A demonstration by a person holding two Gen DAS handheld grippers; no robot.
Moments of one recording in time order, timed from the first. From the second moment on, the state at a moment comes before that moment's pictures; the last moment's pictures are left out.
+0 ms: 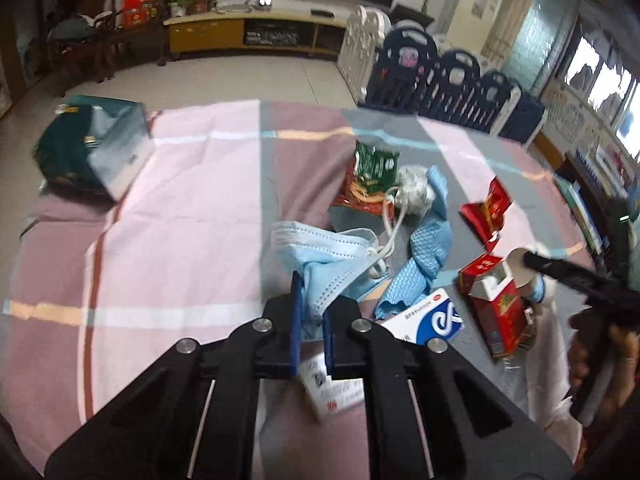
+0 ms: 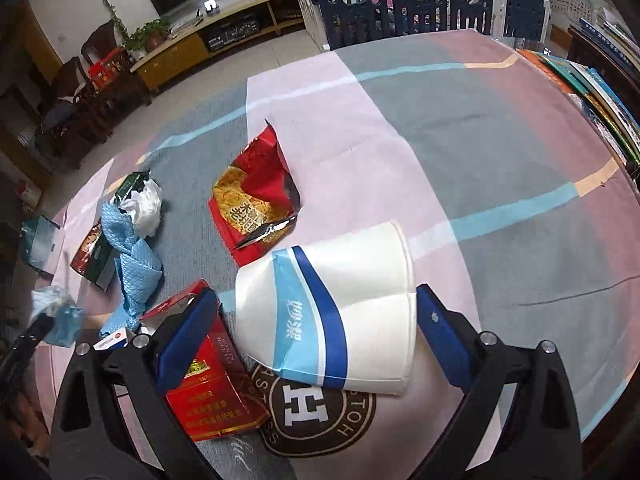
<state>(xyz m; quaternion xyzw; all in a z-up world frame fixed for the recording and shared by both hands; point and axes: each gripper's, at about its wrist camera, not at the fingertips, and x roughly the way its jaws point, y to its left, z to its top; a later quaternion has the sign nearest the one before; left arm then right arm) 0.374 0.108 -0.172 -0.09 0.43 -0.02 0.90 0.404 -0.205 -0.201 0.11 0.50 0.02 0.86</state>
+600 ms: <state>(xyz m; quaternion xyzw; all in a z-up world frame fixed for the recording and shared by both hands) 0.165 0.086 -0.133 -0.05 0.38 0.10 0.92 0.228 -0.178 -0.123 0.08 0.41 0.07 0.90</state>
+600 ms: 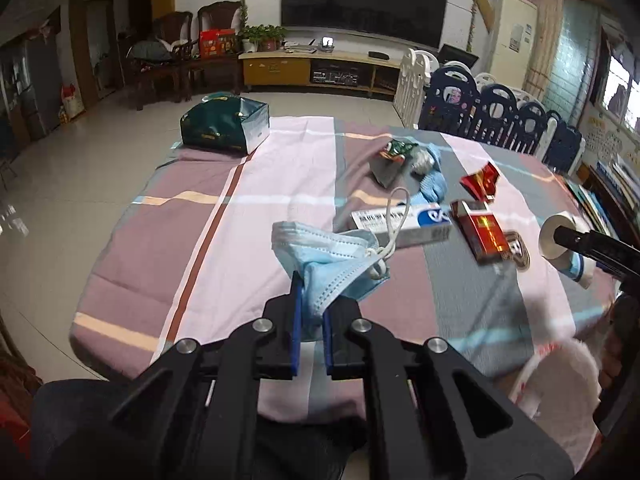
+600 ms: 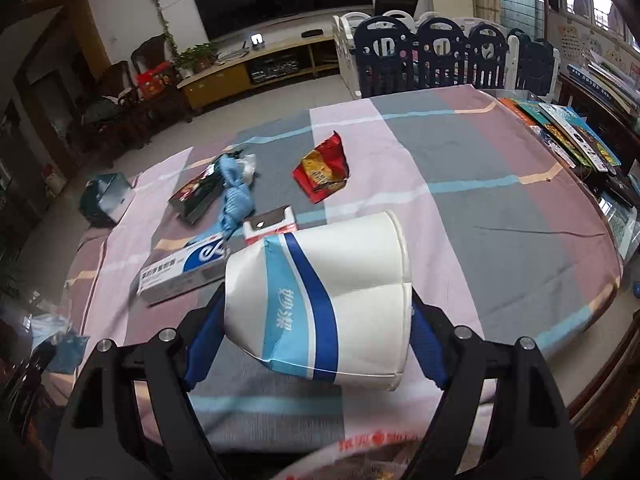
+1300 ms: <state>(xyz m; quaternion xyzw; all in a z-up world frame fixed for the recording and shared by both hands) 0.092 0.029 -0.086 -0.02 0.32 0.02 0.95 0.087 -0.202 -0.071 0.07 0.39 0.04 0.92</state>
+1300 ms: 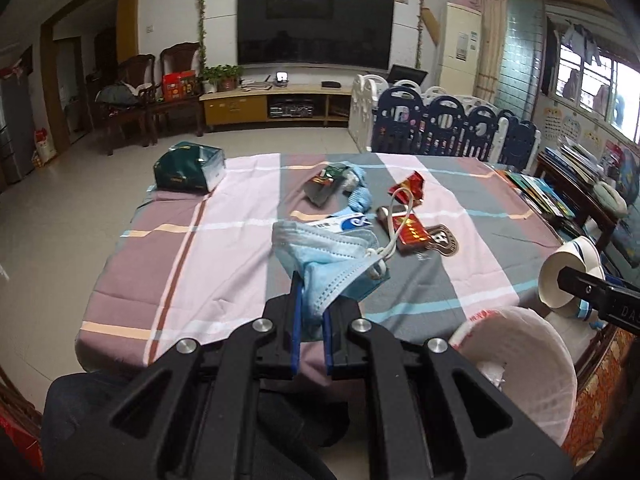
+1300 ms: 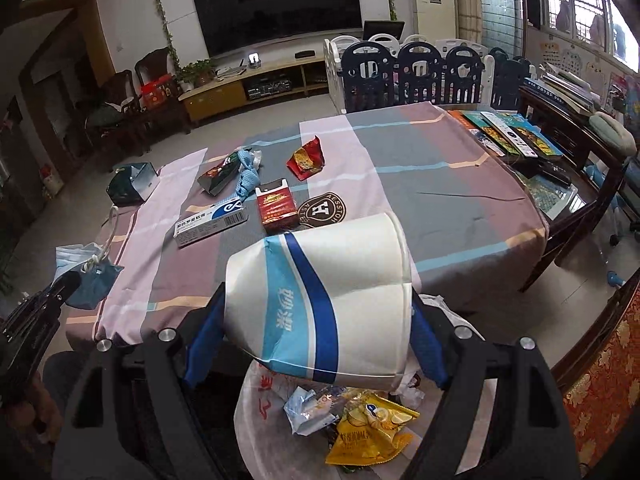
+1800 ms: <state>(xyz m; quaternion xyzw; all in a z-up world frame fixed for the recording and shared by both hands) 0.086 0.015 -0.080 0.00 0.32 0.01 0.95 0.064 -0.229 -0.114 0.07 0.44 0.00 0.89</state>
